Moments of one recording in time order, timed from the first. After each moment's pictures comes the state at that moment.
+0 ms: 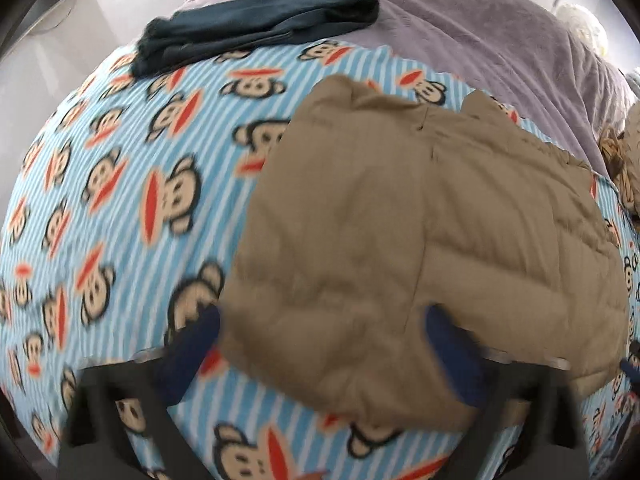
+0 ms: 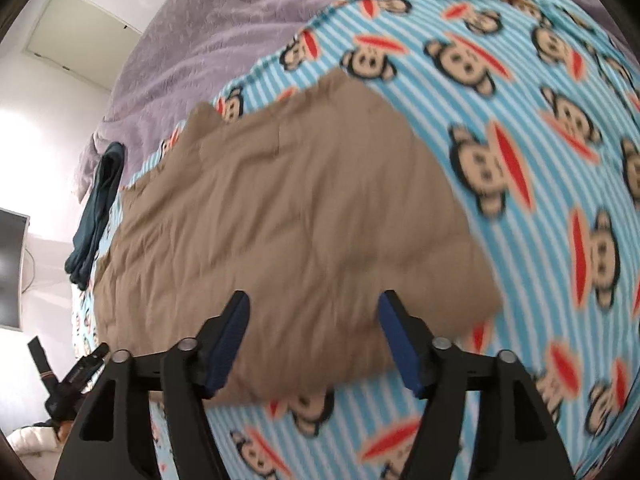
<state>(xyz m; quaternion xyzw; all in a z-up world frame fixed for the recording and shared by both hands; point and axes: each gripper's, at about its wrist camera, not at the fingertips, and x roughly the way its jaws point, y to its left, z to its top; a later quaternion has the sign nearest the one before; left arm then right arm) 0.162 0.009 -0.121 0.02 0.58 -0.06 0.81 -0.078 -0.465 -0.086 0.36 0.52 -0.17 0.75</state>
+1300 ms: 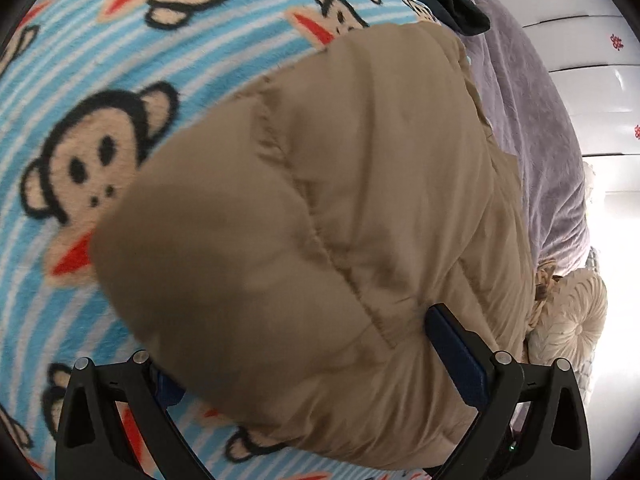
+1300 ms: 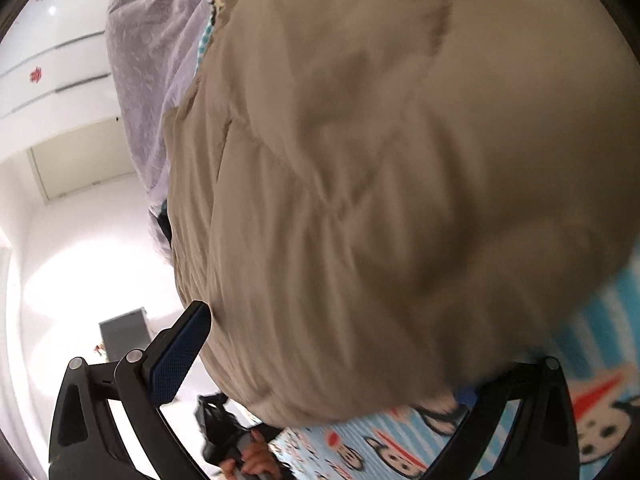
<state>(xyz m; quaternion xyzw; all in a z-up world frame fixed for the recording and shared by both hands) 0.161 0.046 -0.203 -0.34 0.63 -0.07 0.69 -0.088 -0.456 -0.195 0.66 0.41 -0.10 0.62</state>
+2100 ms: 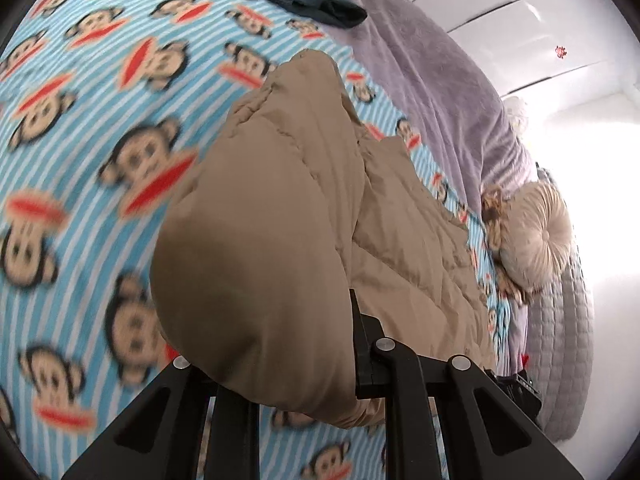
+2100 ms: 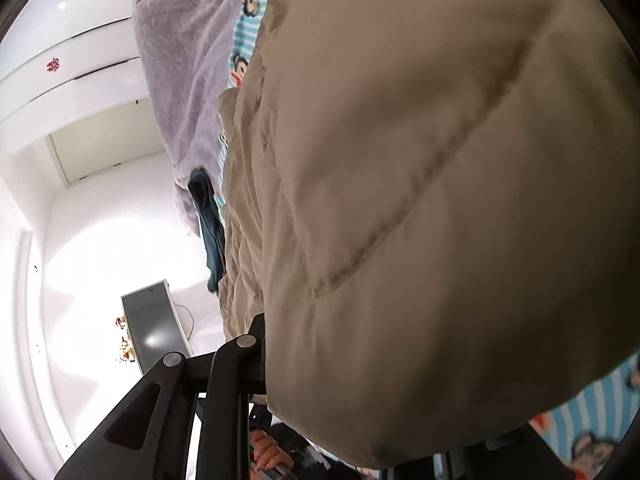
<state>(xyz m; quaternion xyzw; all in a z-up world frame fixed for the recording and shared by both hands) 0.064 0.077 -0.104 -0.26 0.59 -0.20 0.73 -0.175 -0.430 -0.147 0.67 0.42 -0.05 0.61</state>
